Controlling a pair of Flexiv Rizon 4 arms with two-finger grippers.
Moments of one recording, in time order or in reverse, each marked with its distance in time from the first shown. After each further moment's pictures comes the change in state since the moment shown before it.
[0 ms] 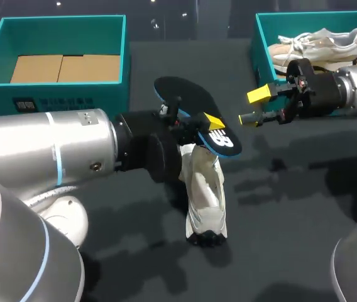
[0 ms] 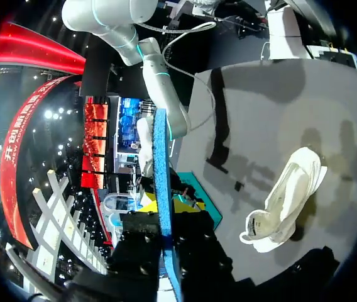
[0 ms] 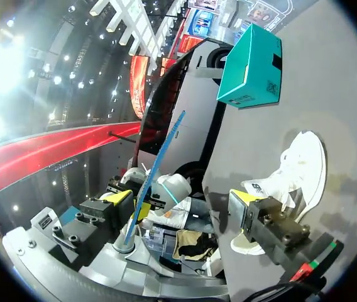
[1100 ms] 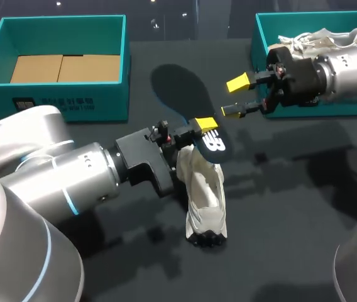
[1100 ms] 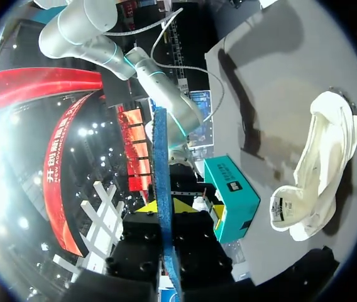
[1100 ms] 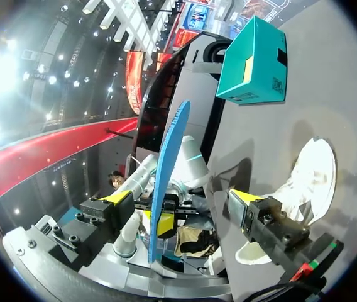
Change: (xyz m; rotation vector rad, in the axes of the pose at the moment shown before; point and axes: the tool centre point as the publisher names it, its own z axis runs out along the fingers) left arm 0.018 0.027 0.008 -0.040 -0.326 0.179; right arm 0.002 0.023 0.035 0.046 -0.017 0.022
